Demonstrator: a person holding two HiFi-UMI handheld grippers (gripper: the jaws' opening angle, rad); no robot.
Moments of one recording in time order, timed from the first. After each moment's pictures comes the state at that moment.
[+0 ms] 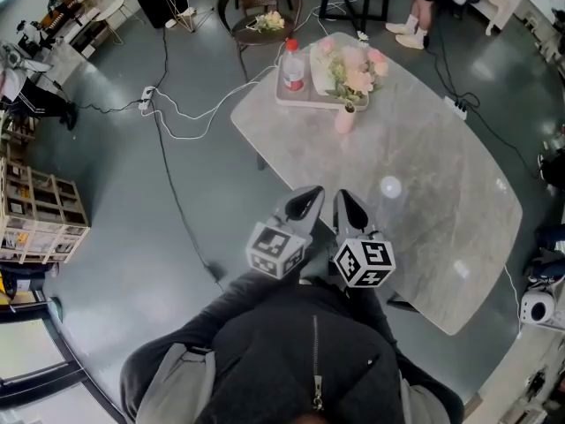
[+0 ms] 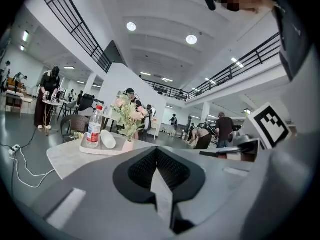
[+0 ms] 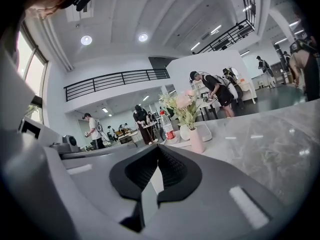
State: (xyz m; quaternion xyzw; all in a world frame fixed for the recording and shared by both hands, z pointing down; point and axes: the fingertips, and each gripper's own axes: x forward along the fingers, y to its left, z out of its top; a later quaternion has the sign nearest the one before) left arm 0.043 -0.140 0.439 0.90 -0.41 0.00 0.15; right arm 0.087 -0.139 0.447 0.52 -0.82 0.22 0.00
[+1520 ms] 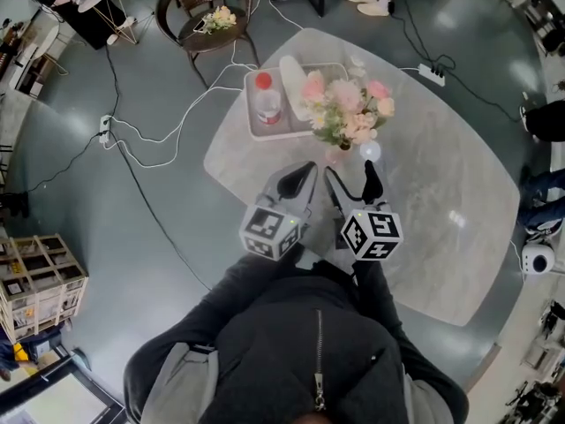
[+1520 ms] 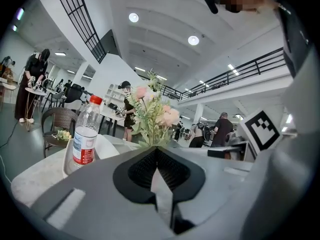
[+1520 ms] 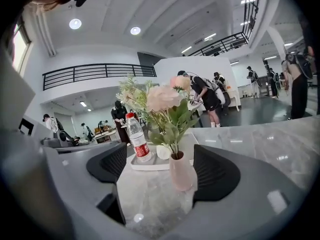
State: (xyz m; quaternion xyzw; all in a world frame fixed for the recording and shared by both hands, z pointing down) left arm 0.034 -0.335 0.453 0.92 -0.34 0.00 0.17; right arm 0.107 -0.330 0.466 0.61 -0.76 0.21 0.04
